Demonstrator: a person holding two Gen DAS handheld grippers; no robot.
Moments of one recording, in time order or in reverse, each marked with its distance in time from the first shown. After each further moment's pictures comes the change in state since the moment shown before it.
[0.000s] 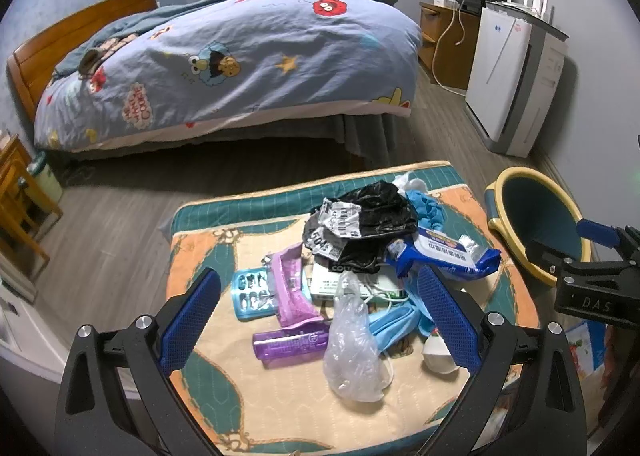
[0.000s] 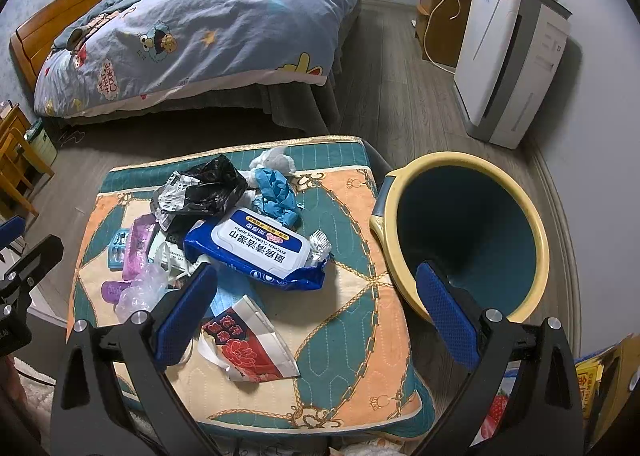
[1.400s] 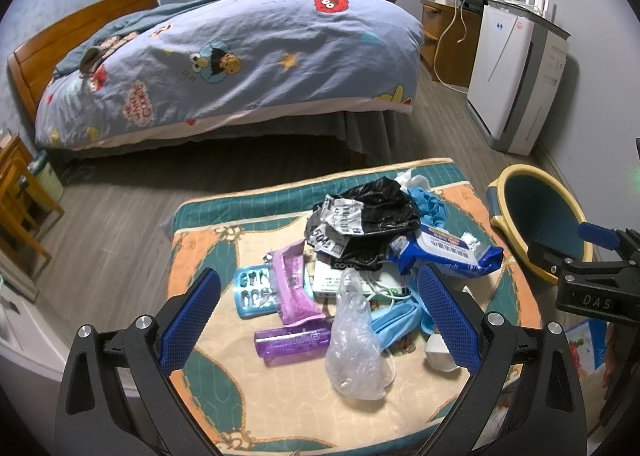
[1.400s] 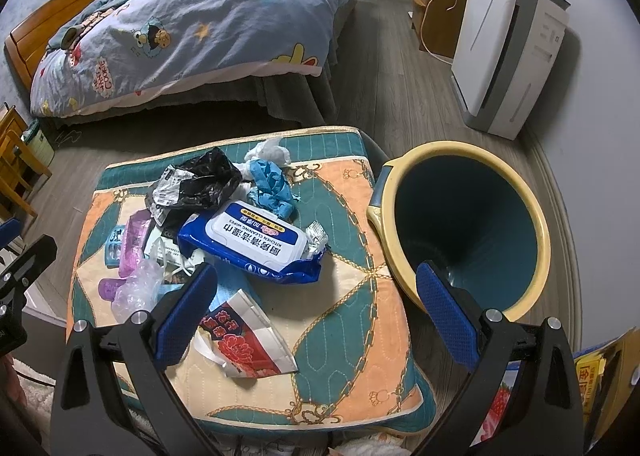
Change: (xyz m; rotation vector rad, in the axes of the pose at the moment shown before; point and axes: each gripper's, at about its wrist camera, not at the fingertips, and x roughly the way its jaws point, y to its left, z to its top) left arm -0.001 0.000 -0.001 0.002 0.004 0.001; right arm 0.005 -0.003 -0.003 0.013 0.023 -0.005
